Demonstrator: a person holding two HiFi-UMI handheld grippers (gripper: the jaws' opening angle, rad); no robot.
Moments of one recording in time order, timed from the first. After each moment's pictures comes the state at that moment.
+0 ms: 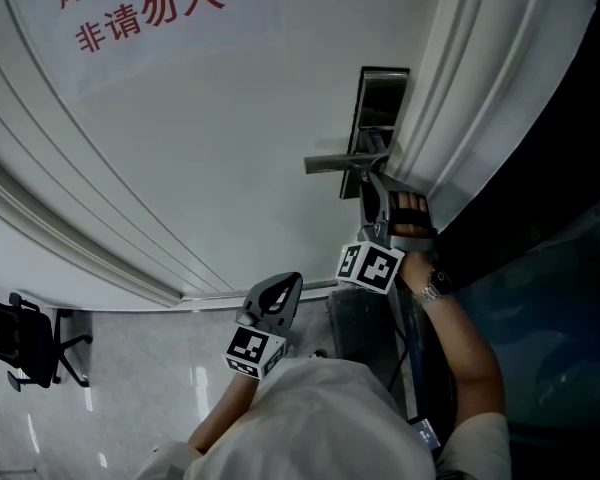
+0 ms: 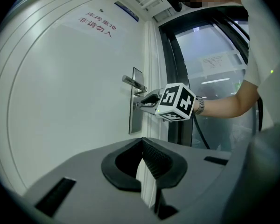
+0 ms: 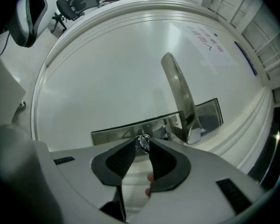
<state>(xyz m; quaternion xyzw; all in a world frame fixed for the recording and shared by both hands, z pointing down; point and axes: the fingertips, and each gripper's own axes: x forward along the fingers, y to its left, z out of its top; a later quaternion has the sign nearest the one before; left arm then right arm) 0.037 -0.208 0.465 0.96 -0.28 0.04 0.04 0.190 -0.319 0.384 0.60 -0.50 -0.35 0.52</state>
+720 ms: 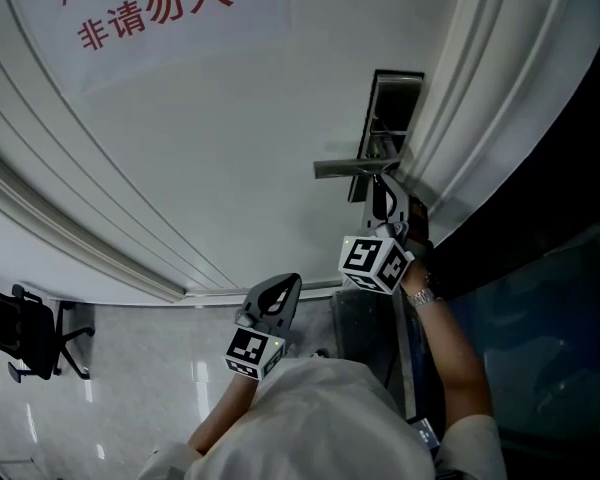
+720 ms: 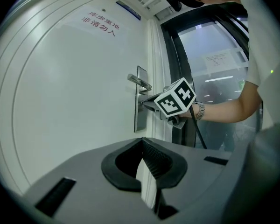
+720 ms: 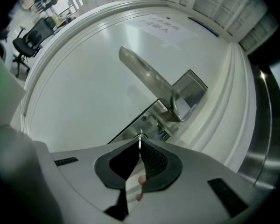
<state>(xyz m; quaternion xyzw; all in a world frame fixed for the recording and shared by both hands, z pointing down) 0.029 -0.219 0.470 0.95 -0.29 0.04 0.05 0.200 -0.330 0.373 0.71 -0.57 -0.24 0.34</state>
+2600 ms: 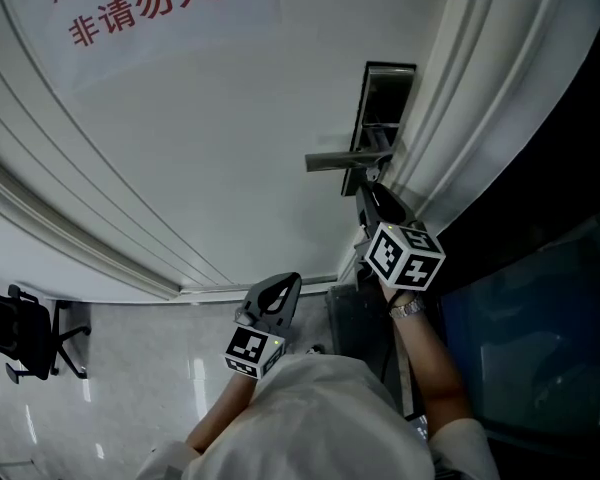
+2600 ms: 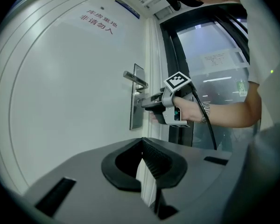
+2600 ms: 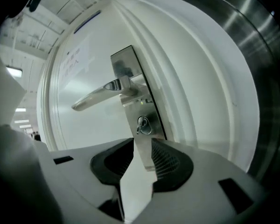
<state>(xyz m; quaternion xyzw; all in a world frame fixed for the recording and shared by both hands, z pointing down) 0.039 -0.209 0.471 0.96 -0.28 0.04 0.05 0.204 -0.309 0.395 0.69 -0.70 0.17 -0.04</state>
